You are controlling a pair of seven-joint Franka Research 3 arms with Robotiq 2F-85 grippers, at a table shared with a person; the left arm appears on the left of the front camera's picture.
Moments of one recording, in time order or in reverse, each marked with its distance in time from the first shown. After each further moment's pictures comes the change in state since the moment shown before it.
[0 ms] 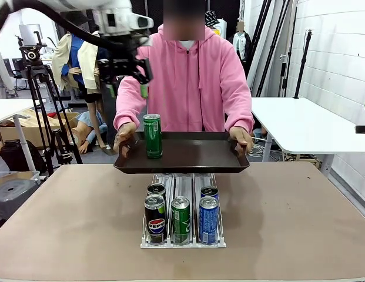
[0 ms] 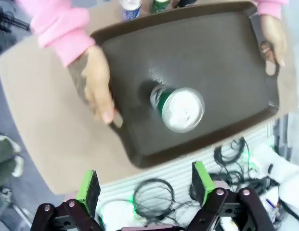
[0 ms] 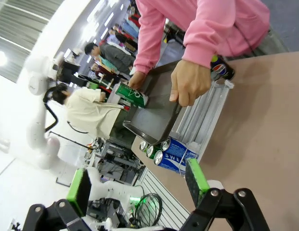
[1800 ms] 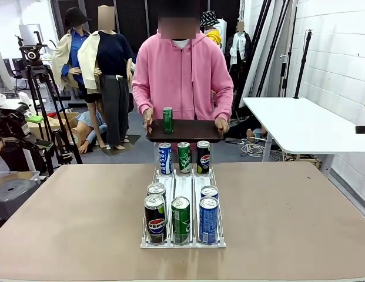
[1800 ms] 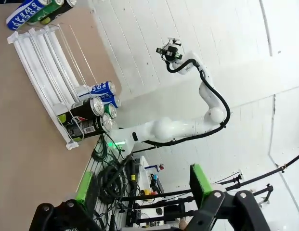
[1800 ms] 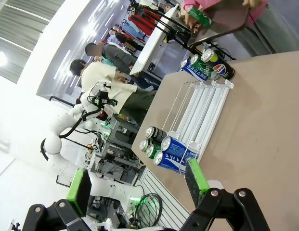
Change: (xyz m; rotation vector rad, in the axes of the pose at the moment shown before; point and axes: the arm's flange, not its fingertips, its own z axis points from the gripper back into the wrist) left arm -0.104 0.358 -0.187 -1.284 -0.169 -0.150; right arm 0.000 0.000 0.000 0.000 0.001 -0.001
